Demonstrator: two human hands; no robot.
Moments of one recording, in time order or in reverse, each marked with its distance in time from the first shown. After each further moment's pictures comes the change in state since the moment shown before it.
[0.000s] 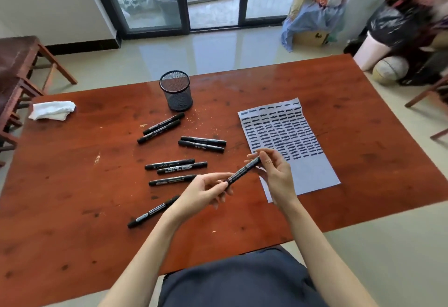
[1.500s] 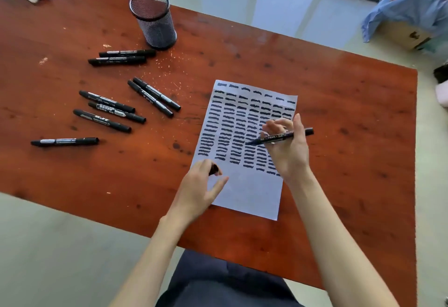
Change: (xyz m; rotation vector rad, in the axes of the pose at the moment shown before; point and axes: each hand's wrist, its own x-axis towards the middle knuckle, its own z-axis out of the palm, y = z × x) left_hand 0.127 -0.029 0.188 0.440 0.696 -0.011; right_hand 0.176 -0.027 -0.157 0.263 -0.203 0.468
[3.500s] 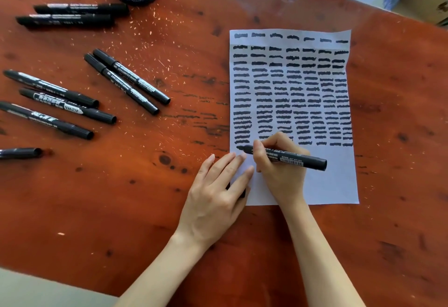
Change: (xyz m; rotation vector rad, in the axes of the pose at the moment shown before) left_hand 0.046 -0.044 0.042 0.489 0.211 0.403; right_hand 0.043 0.082 -0.004 -0.993 -0.067 -0.758
